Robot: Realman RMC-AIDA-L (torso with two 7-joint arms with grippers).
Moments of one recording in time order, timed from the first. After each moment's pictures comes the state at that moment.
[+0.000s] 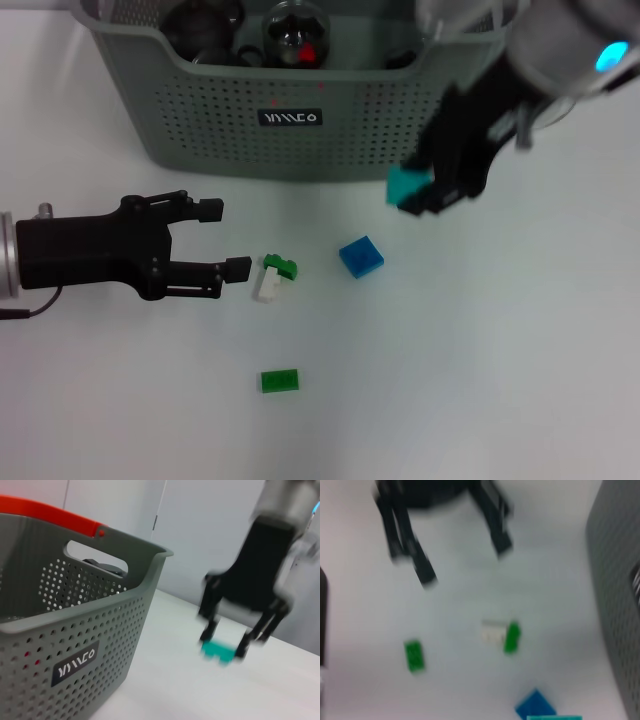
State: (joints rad) left arm -0.44 -2.15 0.45 0.83 2.23 1.80 -1.37; right arm 0.98 2.09 -1.26 -1.26 -2.50 -1.82 2.17
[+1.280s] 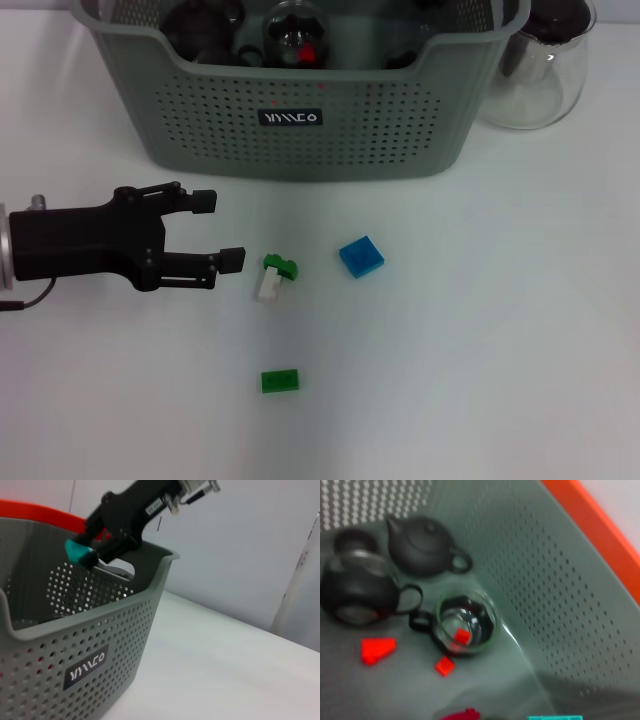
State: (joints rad) left arm -0.45 -2.14 0.44 0.83 2.23 1.79 -1.37; right arm 1.19 2.10 -1.23 -0.80 -2.92 -1.08 2.45
